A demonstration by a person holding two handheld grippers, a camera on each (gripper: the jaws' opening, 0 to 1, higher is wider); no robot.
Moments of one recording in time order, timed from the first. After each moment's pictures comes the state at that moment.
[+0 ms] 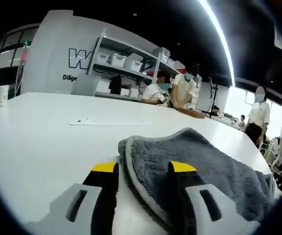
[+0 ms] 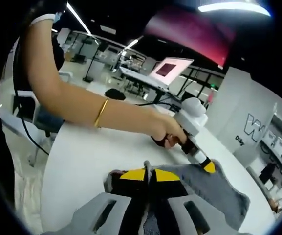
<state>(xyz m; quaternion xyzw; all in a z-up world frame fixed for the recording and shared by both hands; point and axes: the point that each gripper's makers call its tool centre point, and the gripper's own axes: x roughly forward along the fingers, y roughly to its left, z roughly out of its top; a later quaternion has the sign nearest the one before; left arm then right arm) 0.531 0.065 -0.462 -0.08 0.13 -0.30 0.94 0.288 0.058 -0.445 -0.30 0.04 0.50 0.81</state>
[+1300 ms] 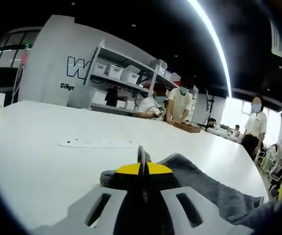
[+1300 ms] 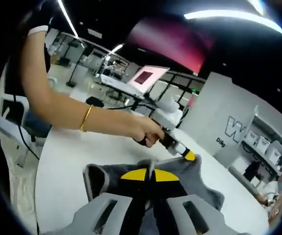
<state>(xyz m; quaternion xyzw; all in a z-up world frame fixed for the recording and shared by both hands) 0.528 0.033 -0.403 -0.11 0.09 -0.32 0.94 0.307 -0.008 -0.392 -0.28 -0.01 0.42 0.86</state>
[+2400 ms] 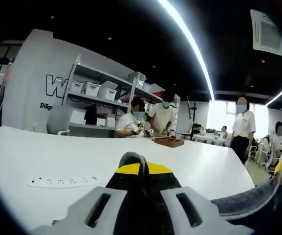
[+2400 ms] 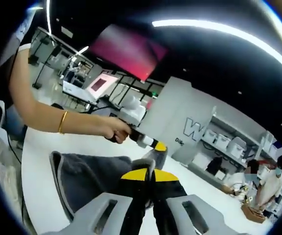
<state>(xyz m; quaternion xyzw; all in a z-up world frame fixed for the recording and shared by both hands) 0.548 -0.077 -0.312 -0.09 0.01 -0.38 0.92 0.317 -0.149 -0.311 -0.26 -0.07 0.26 0.93</state>
